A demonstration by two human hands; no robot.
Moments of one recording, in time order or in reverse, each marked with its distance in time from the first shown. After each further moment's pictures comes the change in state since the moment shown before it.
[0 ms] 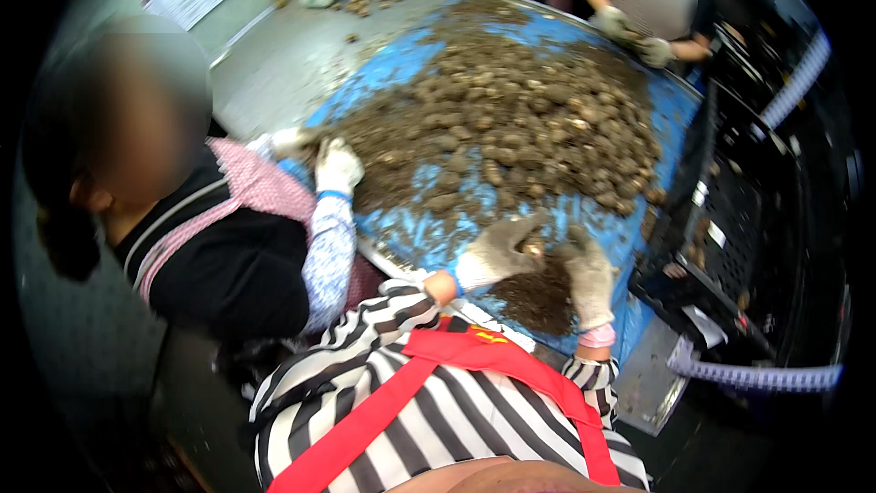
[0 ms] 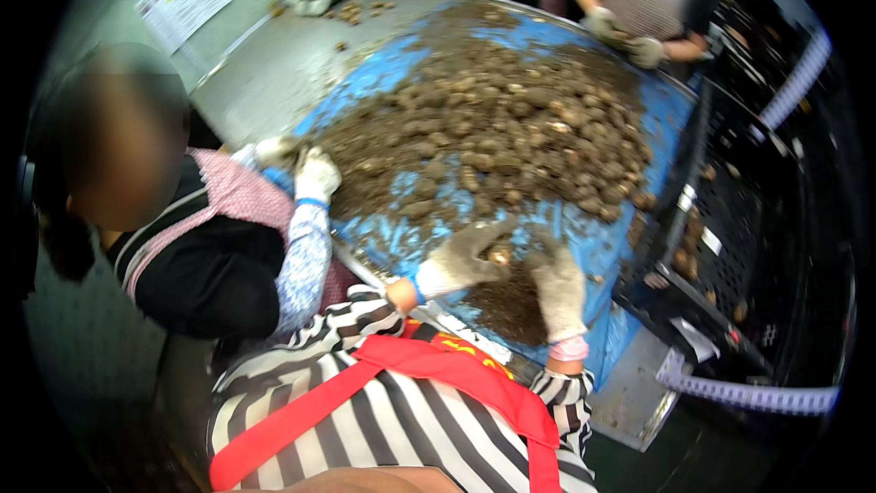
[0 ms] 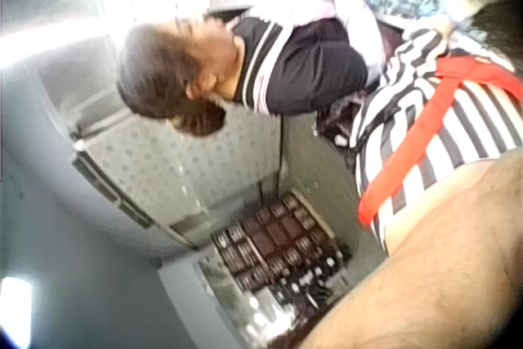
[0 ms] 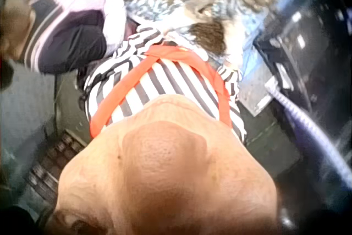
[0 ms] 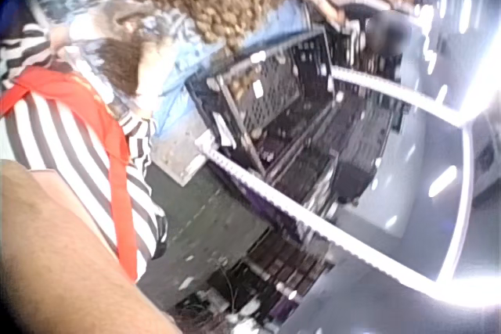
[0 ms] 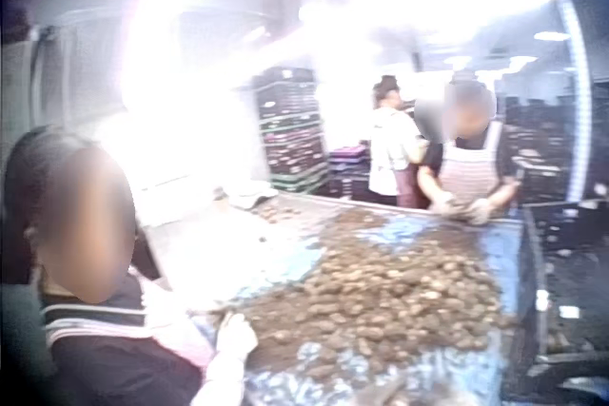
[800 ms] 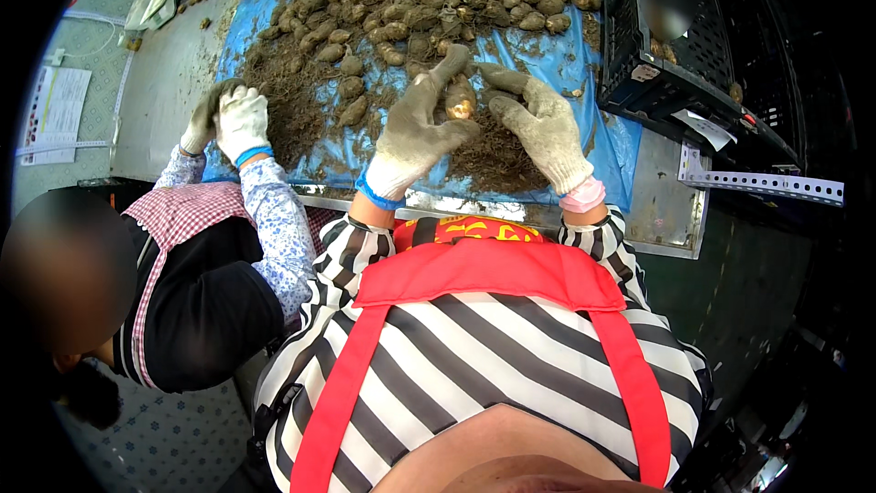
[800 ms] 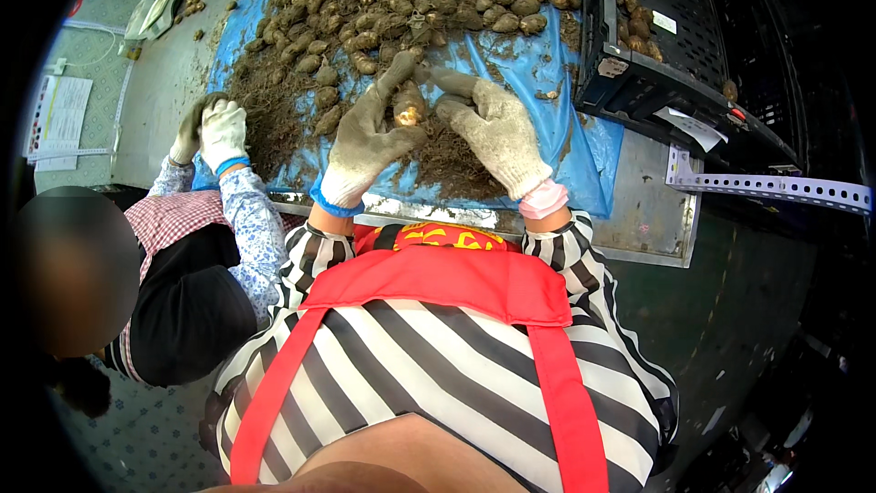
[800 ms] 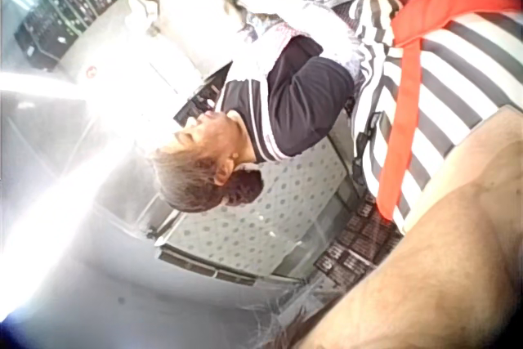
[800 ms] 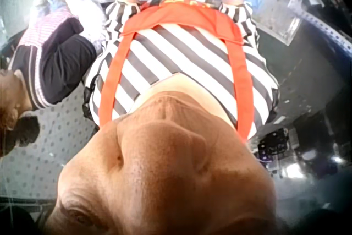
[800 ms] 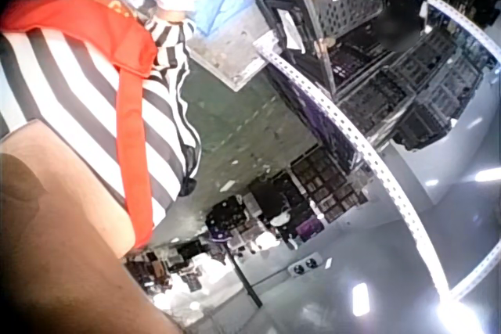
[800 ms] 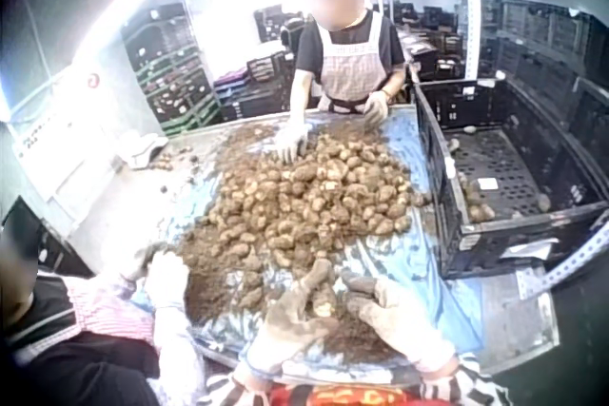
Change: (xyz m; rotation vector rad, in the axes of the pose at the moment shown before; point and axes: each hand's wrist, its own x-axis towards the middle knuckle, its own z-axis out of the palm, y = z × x) left_hand 0.009 0.038 -0.014 -0.257 -0.112 -0.085; right_hand -0.017 -0.026 0.007 0.390 0.082 0.056
